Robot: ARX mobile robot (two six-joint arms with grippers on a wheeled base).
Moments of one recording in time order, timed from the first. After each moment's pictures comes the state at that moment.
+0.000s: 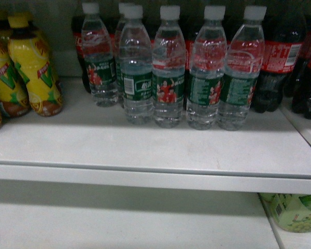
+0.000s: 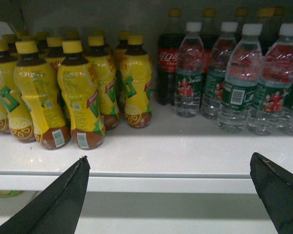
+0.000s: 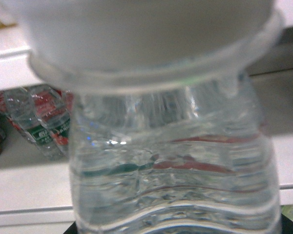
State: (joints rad) left arm 0.00 0.01 0.01 0.00 0.00 0.00; right arm 0.02 0.55 0.45 -0.04 0.00 0.20
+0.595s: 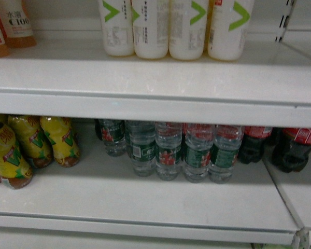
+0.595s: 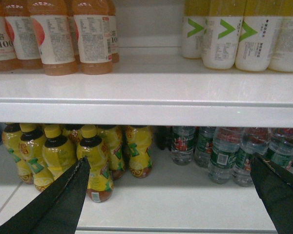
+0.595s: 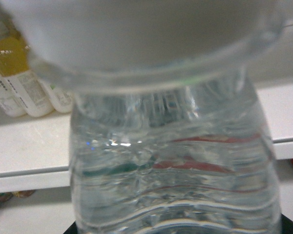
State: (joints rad) left arm 0.00 0.01 0.01 0.00 0.00 0.00; right arm 0.02 0.54 0.46 -0.04 0.00 0.21
